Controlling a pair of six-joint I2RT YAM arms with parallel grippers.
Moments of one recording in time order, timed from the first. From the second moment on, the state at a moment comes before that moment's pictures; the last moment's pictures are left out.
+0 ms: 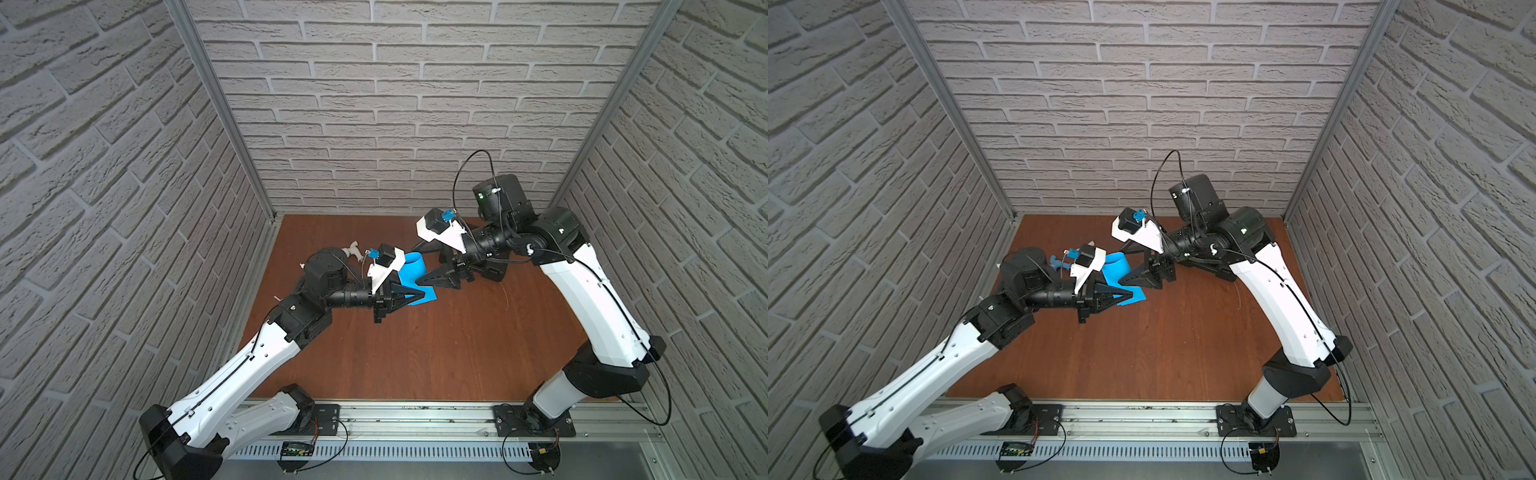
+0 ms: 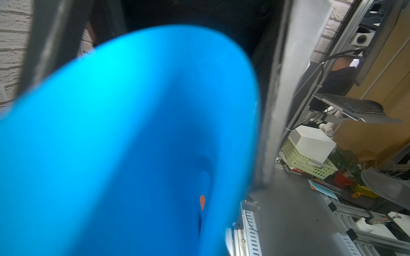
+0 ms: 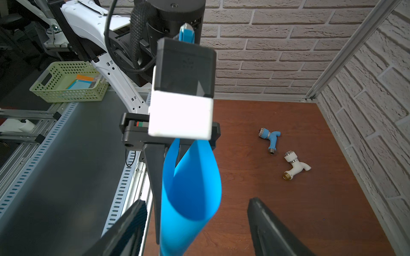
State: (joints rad) left arm -0.60 1.02 1.02 -0.16 0.85 -0.12; right arm 0.62 1.63 2.20 -1.34 -0.77 -0.59
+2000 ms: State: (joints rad) left arm -0.61 1.00 1.05 -0.25 0.73 -0.04; right arm 0.62 1.50 2.05 -1.24 -0.63 -0.56
